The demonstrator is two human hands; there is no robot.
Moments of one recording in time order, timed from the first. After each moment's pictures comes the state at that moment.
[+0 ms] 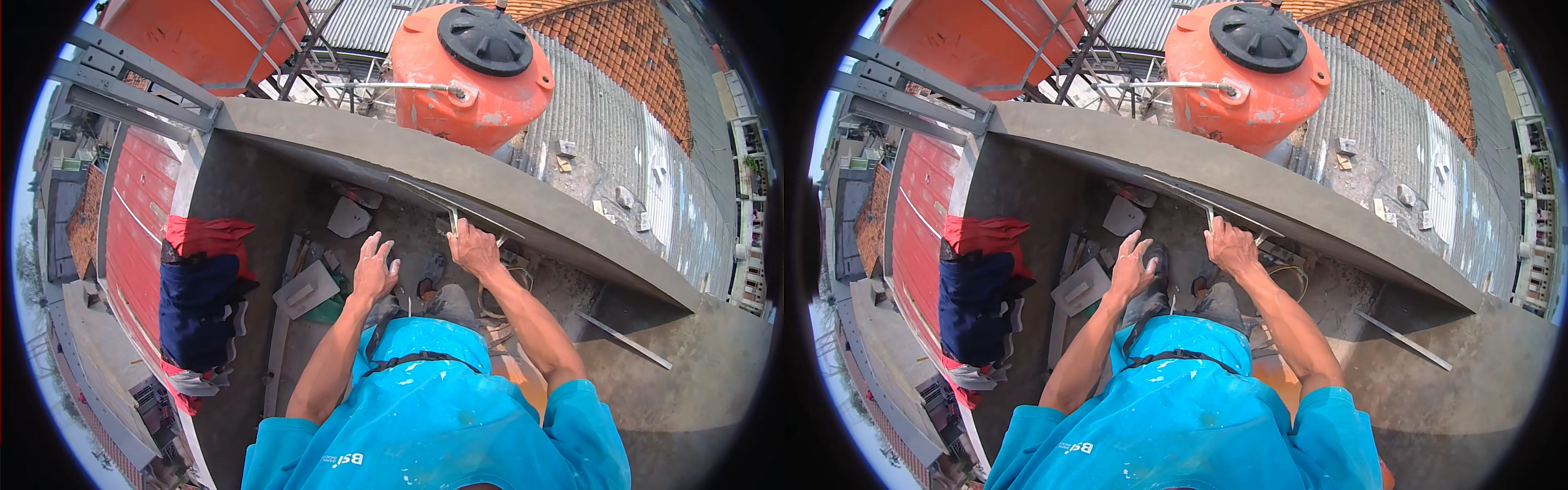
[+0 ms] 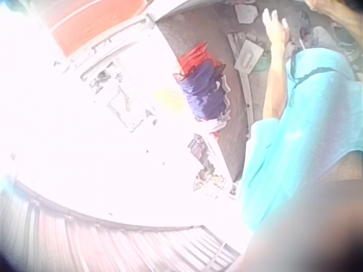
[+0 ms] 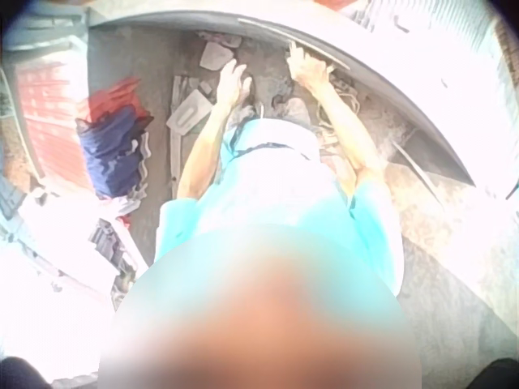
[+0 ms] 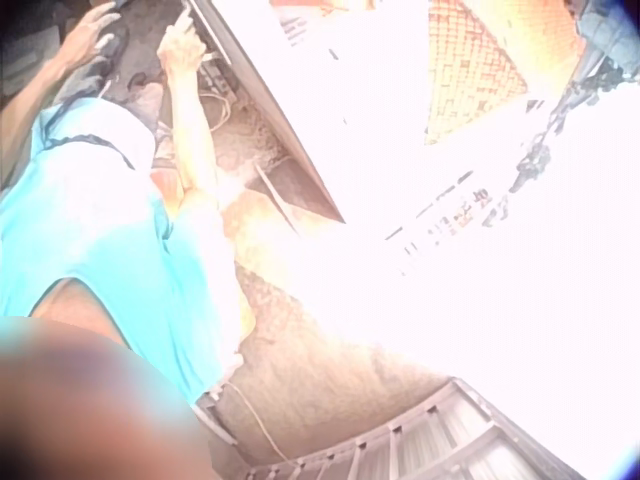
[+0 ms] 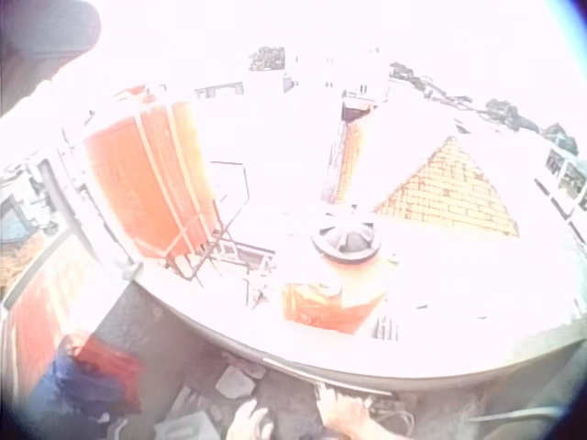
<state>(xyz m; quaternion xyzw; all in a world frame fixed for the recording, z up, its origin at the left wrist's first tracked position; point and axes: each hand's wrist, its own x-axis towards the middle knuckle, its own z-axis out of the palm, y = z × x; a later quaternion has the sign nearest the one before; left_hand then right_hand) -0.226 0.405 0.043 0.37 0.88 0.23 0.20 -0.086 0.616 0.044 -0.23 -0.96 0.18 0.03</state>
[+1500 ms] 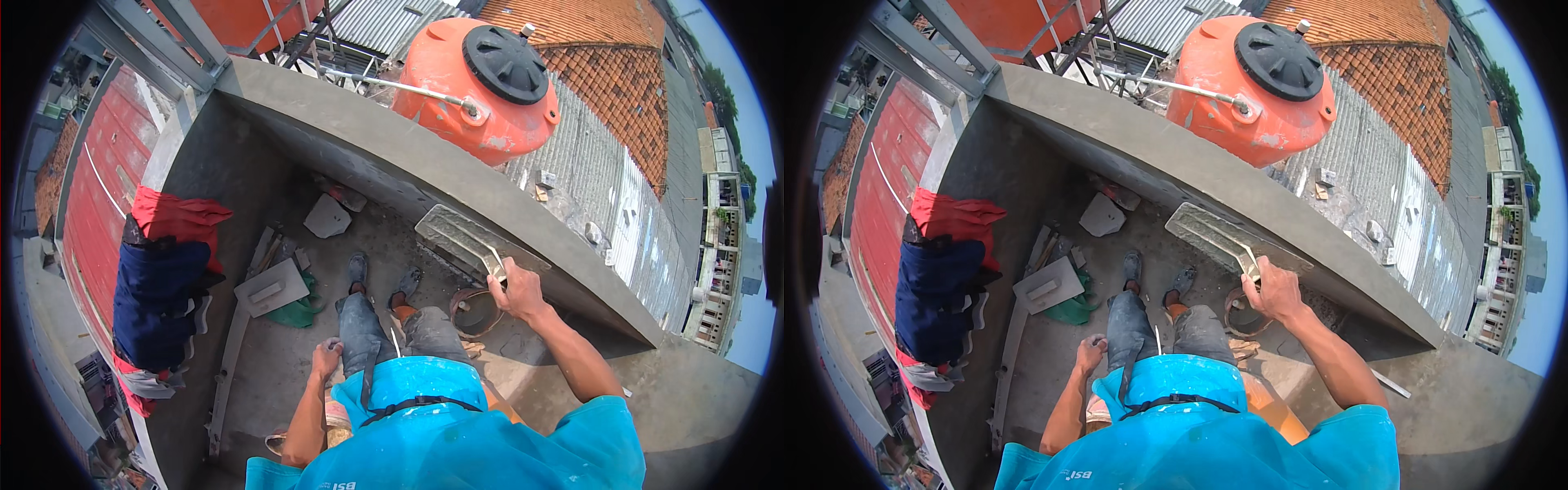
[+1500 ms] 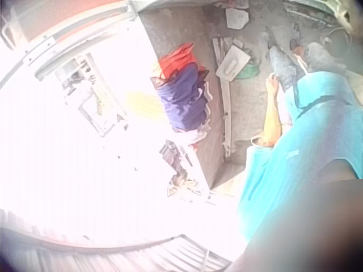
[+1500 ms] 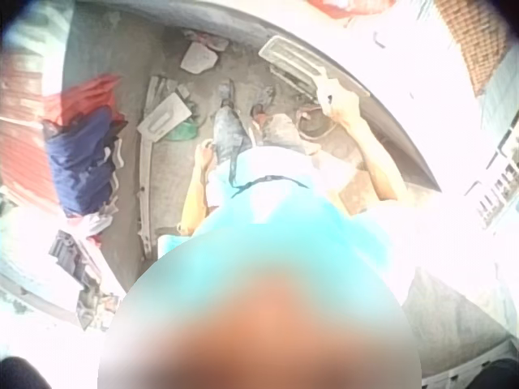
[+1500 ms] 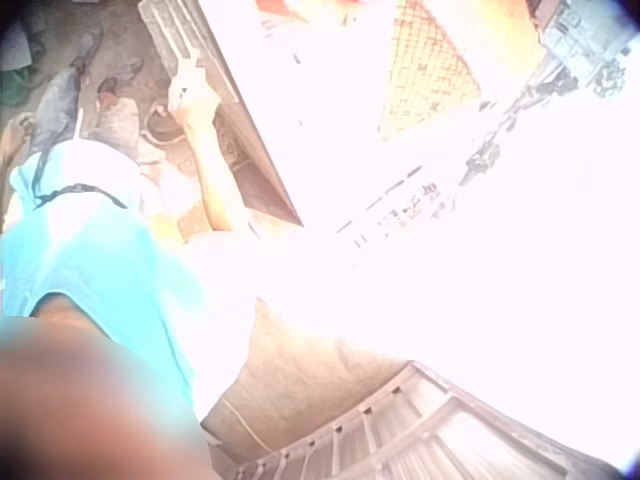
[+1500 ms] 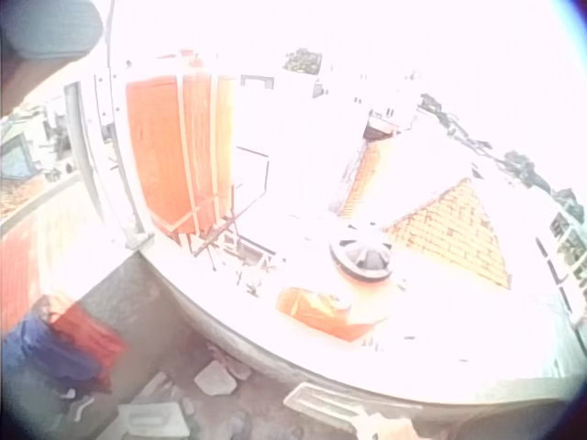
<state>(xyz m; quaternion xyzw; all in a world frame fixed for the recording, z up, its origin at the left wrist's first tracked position) -0.145 0.156 -0.084 -0.09 0.80 0.34 0.48 -0.073 0.630 0.114 -0.20 -0.96 0.20 -0.09</state>
